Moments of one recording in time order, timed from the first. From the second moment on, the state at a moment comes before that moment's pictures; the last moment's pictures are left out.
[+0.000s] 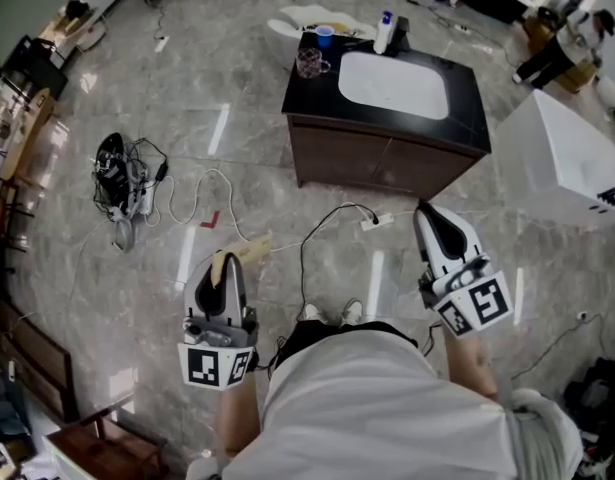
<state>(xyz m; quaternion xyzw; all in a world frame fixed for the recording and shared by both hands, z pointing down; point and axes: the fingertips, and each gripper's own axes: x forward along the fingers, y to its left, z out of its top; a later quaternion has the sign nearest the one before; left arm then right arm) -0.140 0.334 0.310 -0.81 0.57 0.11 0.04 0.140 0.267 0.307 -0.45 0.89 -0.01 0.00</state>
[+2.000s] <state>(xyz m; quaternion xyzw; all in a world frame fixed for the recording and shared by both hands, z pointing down) -0.117 0.062 0.323 -0.81 0.57 0.08 0.01 0.137 -0.018 0.338 -0.42 0.91 -0.06 0.02</state>
